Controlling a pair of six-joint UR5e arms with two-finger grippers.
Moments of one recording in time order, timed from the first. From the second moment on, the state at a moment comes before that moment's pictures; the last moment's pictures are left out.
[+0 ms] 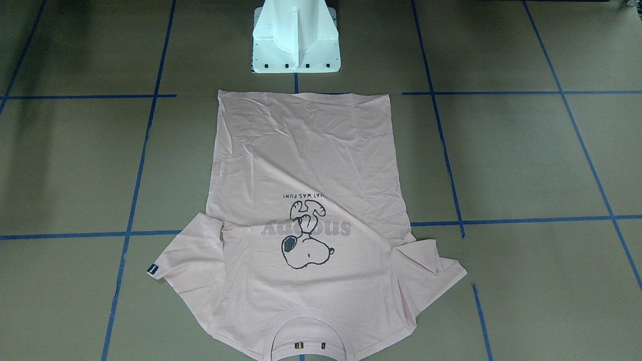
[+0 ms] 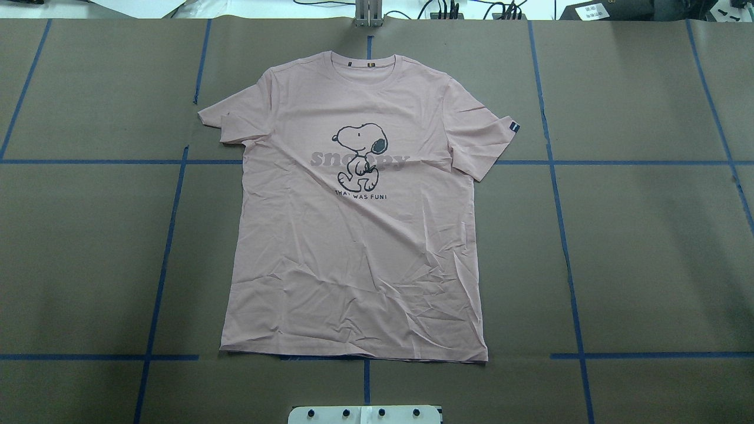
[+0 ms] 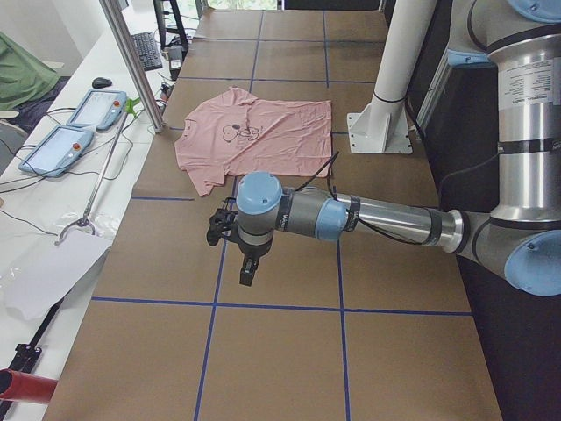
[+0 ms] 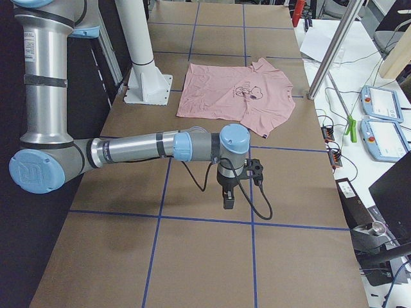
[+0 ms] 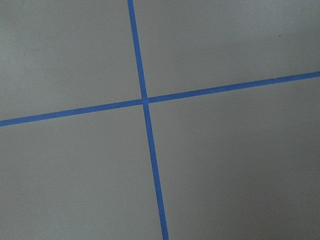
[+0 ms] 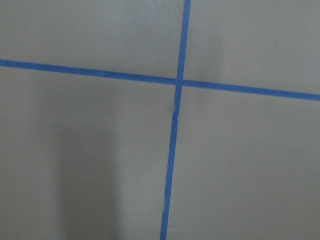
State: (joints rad) left arm -1.57 -1.45 -1.85 -1.66 -2.38 0.03; right arm 1.53 -1.60 1.81 -1.70 2.27 -0.03
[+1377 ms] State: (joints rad) left arm -1.50 -1.72 -1.63 -2.24 -2.37 -0.15; right arm 1.23 -1.22 1.62 -1.26 2.25 0.64
